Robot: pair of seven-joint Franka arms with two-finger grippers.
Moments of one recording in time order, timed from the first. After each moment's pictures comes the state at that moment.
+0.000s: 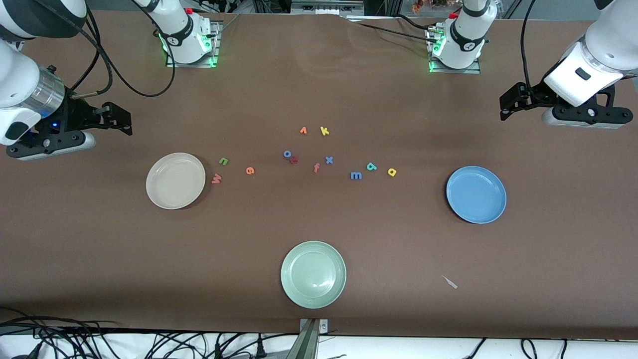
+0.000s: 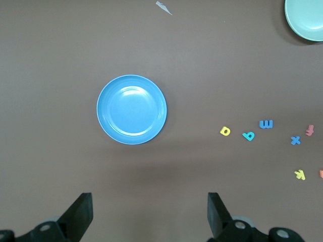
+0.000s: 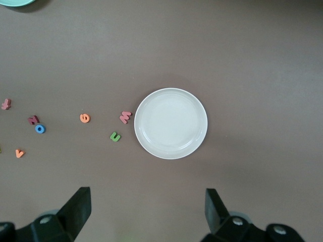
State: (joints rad) left arm -0.06 -0.05 -0.08 -1.68 -0.01 1.60 -0.10; right arm 0.16 0.12 -0.03 -1.52 0.01 1.57 -0.10
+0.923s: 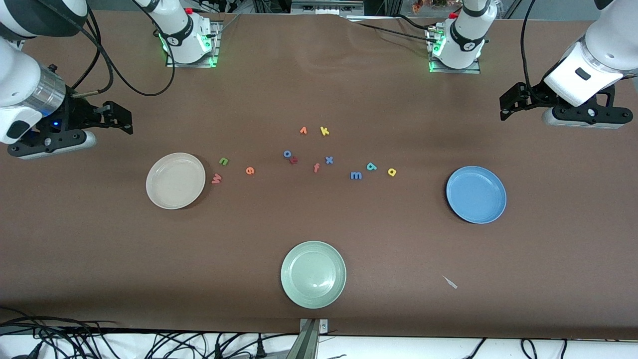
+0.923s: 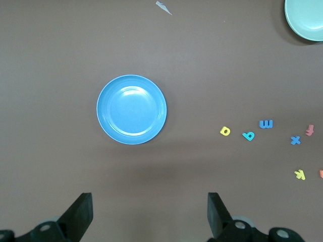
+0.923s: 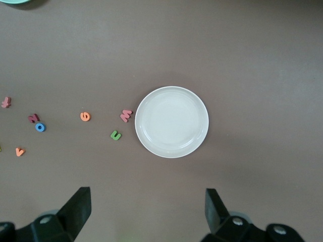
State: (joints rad) left arm -0.07 -0.05 -0.08 -1.68 -0.01 1.59 -0.10; right arm 0.16 0.11 -0.03 -1.54 0.01 1.58 -0.10
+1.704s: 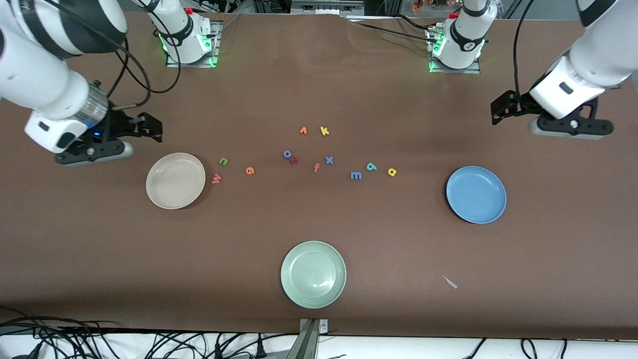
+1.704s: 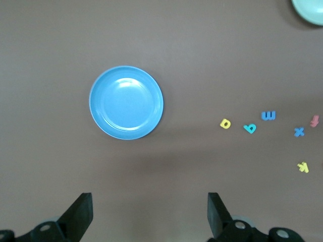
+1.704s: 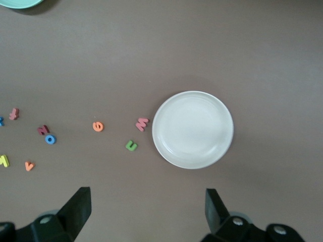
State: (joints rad) left arm -0.09 0.02 -0.09 -1.68 -0.01 1.59 -0.09; right arm 0.16 0.11 0.07 -1.68 0.02 1.74 0.03
